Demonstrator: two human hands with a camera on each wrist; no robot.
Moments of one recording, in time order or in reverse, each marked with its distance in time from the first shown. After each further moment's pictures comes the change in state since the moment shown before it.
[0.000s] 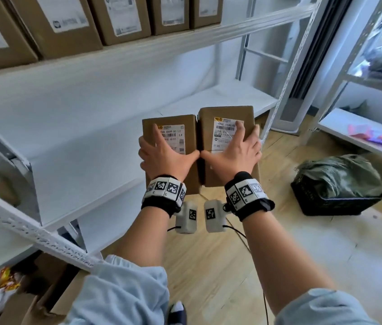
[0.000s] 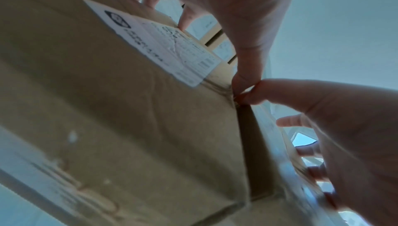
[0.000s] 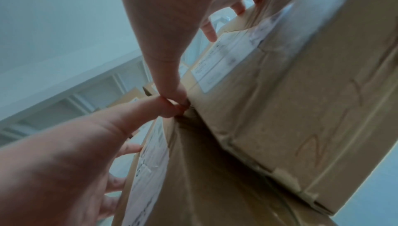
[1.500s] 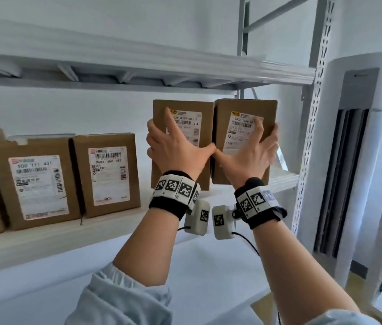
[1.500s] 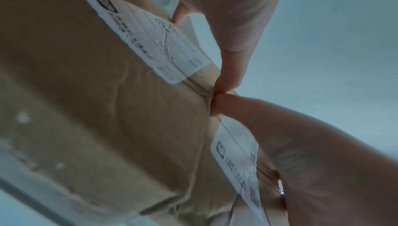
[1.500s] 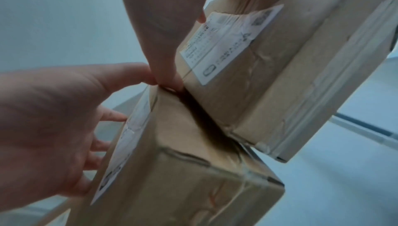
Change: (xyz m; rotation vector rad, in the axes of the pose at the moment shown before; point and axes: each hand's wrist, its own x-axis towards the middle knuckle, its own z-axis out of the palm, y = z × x) left_hand 0.330 0.501 0.131 -0.132 0.678 0.311; right_hand 0.627 -0.039 -0.083 0.476 0.487 -0.466
